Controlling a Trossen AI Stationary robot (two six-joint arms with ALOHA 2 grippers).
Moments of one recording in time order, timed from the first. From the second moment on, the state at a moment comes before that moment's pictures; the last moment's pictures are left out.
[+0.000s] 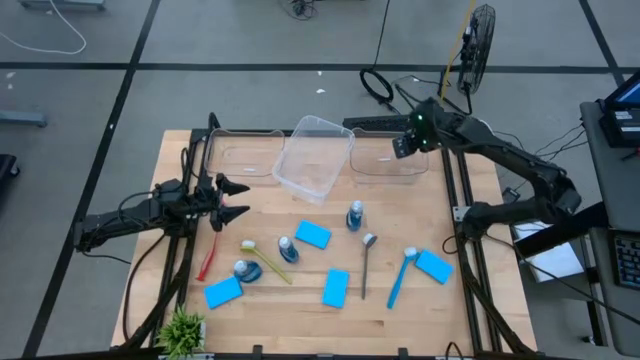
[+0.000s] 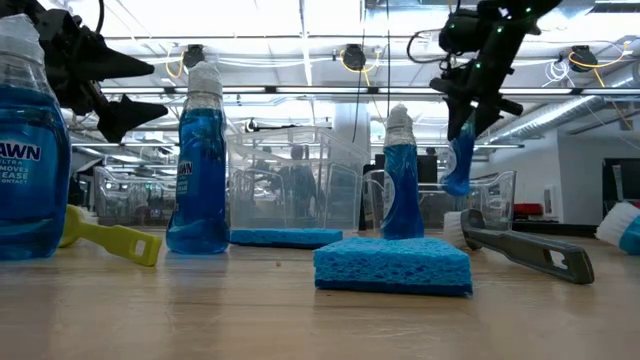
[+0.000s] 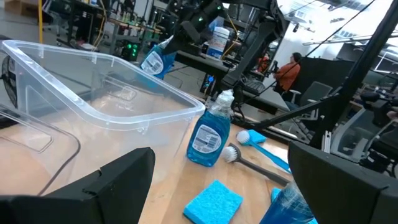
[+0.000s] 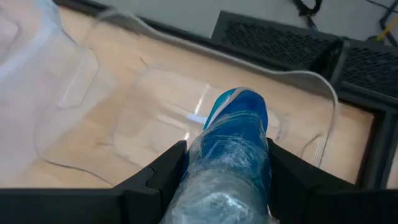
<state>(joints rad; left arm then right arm) 0.24 0.01 0.03 0.01 0.12 -0.34 -0.78 1.24 1.07 -0.83 0.13 0.38</state>
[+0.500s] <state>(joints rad) 0.24 0.01 0.03 0.01 0.12 -0.34 -0.85 1.33 1.06 -0.85 0.13 0.29</state>
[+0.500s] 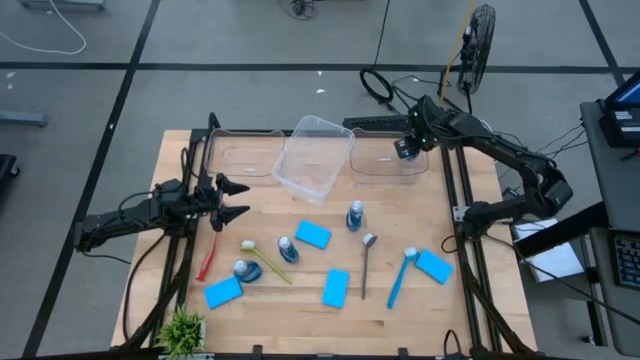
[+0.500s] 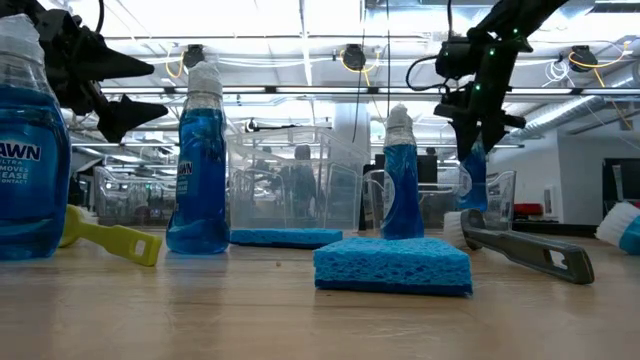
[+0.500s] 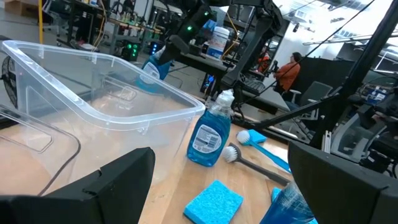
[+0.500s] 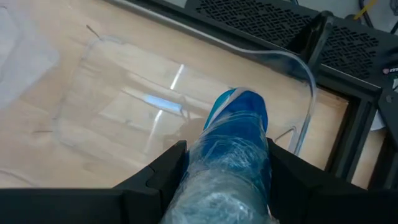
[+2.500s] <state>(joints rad) 0.24 0.01 0.03 0.00 0.10 -0.34 -0.88 1.39 1.04 -0.80 0.13 0.17</state>
